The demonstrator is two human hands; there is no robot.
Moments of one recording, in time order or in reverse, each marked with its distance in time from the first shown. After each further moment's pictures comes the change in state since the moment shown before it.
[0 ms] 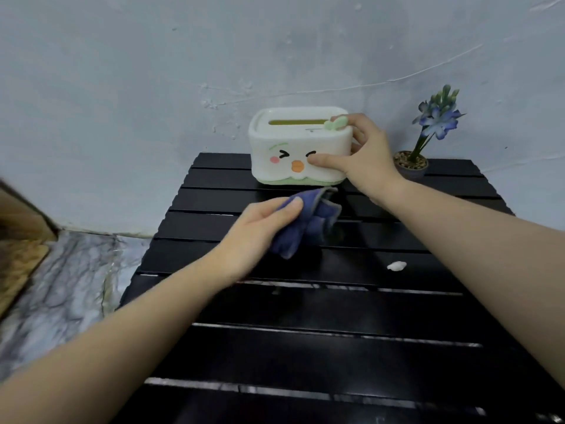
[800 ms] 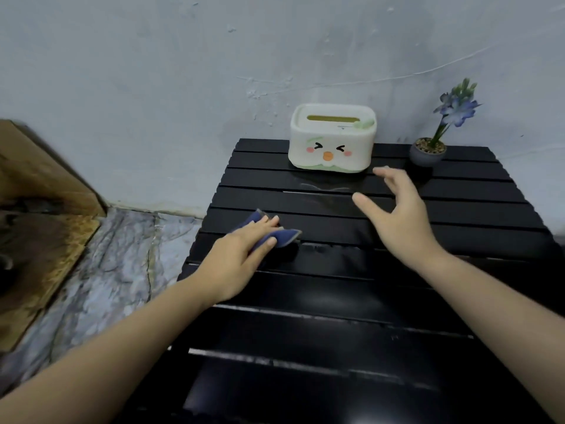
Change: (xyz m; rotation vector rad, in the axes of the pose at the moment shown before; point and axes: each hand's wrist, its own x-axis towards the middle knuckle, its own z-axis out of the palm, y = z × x) left_hand -0.114 -0.034 -0.062 0.864 0.078 0.072; right_hand -0.154 -0.035 0.000 -0.243 0.039 0.091
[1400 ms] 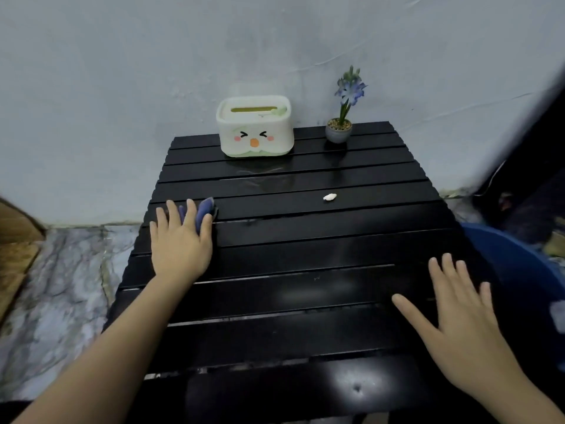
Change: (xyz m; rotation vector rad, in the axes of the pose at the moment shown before) left_hand 0.007 0.013 0.034 0.504 0.142 -0.417; right_hand -0.224 0.026 -0.143 -0.744 -0.126 0.371
